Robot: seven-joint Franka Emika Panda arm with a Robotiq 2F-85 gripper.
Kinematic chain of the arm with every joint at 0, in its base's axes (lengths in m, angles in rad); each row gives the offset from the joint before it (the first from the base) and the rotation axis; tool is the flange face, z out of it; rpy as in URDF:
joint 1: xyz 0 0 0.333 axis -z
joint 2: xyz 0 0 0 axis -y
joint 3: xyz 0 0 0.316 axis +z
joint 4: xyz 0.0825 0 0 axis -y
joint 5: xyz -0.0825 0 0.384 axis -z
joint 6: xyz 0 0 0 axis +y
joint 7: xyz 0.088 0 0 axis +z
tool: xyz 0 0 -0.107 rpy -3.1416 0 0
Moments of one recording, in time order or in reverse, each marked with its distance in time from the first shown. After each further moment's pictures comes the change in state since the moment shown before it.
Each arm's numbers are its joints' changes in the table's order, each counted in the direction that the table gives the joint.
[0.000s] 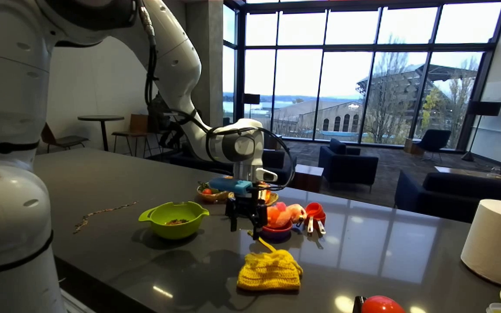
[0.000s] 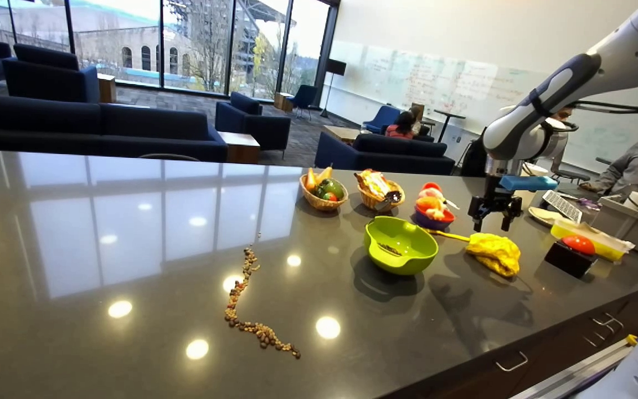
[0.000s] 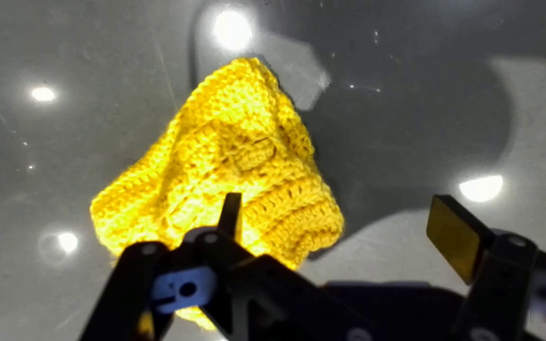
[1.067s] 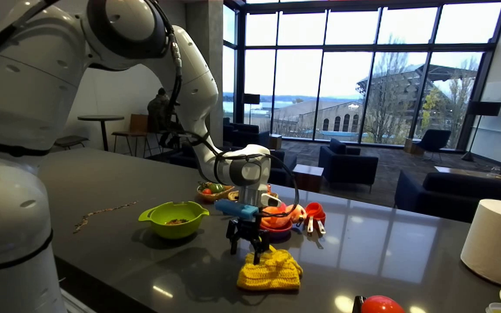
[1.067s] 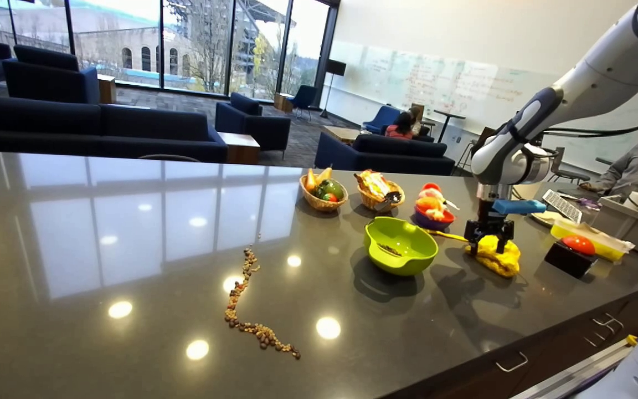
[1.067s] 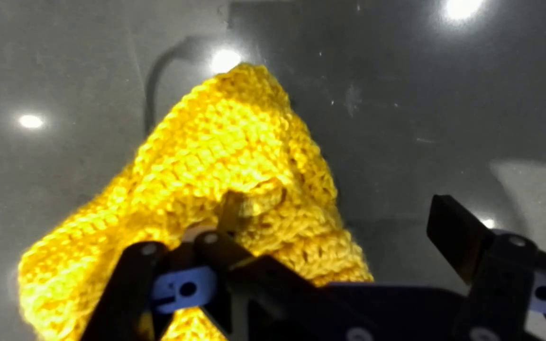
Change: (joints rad) arm 0.027 -0.197 0.002 0.068 -0.044 -0.030 0.075
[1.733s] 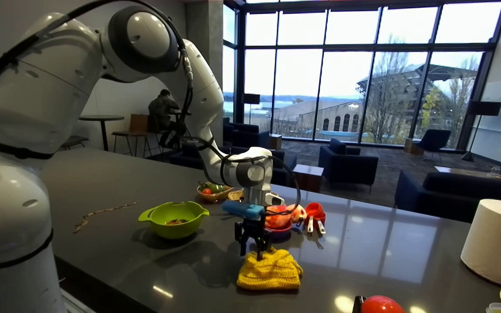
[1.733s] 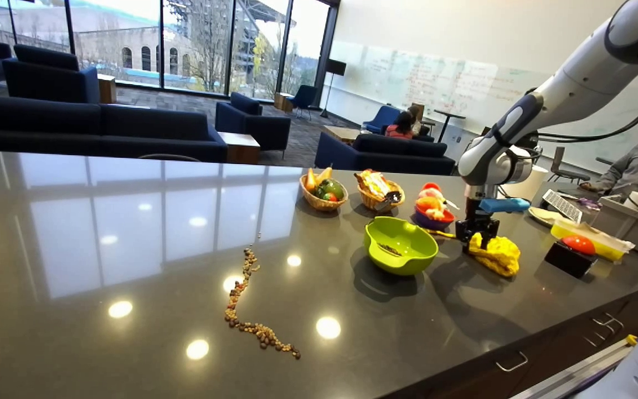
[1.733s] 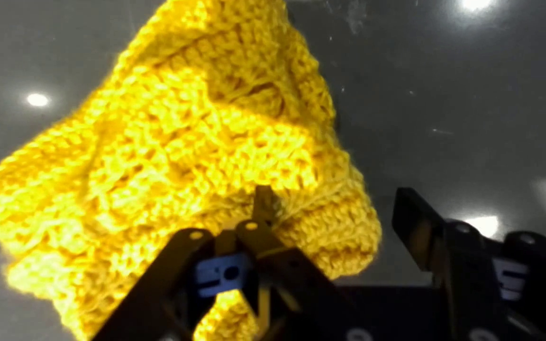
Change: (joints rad) arm -0.014 -0.099 0.014 0.121 0.002 -0.001 0.000
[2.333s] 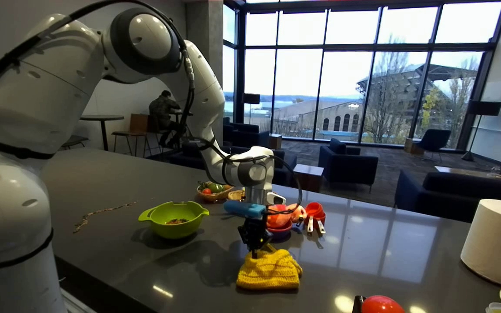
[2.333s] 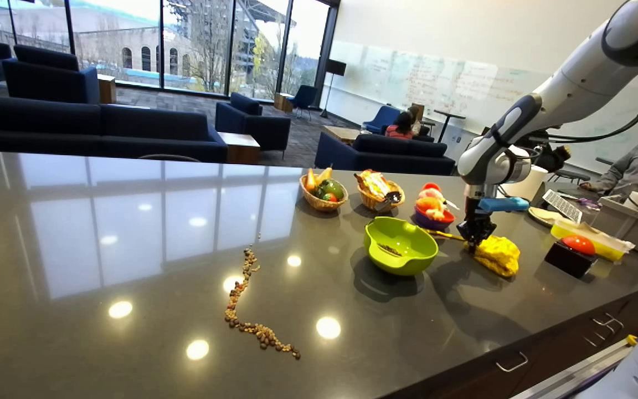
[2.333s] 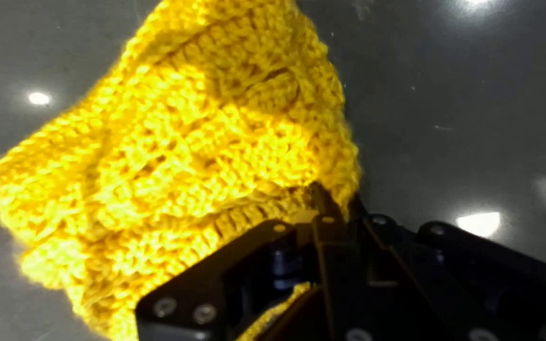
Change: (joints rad) arm 0.003 -0.008 -0.001 0.018 -0.002 0.002 -0.001
